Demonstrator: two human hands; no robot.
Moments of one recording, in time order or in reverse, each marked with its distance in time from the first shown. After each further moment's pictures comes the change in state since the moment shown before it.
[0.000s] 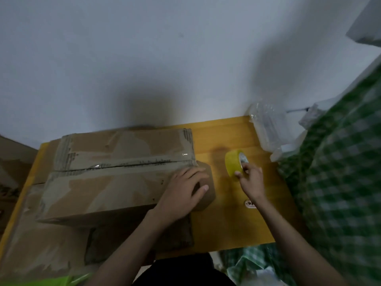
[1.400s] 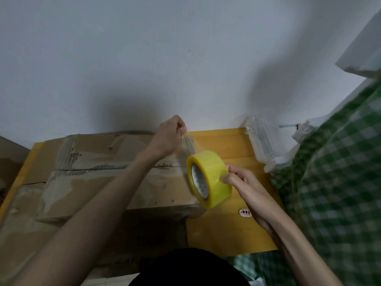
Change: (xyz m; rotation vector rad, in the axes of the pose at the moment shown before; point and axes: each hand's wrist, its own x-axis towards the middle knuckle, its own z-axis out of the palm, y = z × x) left_hand 0.092 -0.022 -0.112 -0.209 0.316 -0.159; right_hand -0.087 -0.162 -0.104 0.597 -0.592 -0.104
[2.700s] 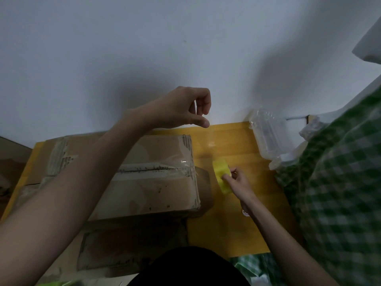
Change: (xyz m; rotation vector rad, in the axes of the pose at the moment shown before) left_hand 0.049 0.074 -0.042 0.095 -0.446 0.333; right_hand 0.095 0.141 -0.038 -0.048 0.374 0.315
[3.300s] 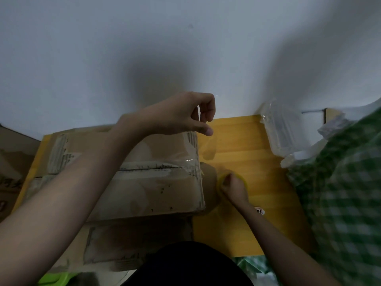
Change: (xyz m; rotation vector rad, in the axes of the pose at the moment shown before) left_hand -0.003 -0.013 0.011 -0.051 -0.104 -0.050; right_hand 0.061 0.074 0.035 -0.658 0.035 -0.128
